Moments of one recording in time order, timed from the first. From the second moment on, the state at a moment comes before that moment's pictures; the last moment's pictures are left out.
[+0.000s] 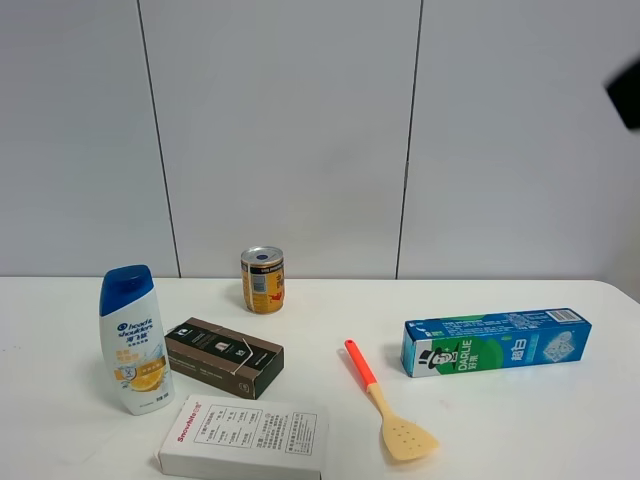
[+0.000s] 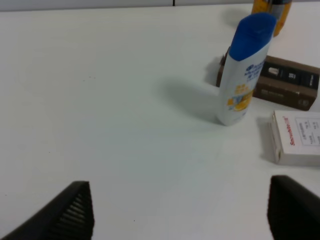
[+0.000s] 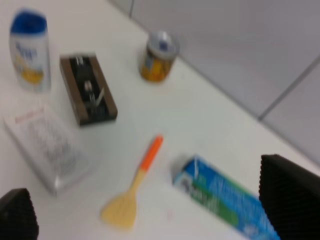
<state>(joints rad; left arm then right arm) 0.07 -0.01 -0.51 -0.10 1.06 0.07 0.86 0.71 -0.87 -0.25 0.82 -0.11</state>
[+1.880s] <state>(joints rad) 0.07 -0.01 -0.51 -0.10 1.06 0.07 -0.04 0.00 -0.50 0.05 1.06 0.02</state>
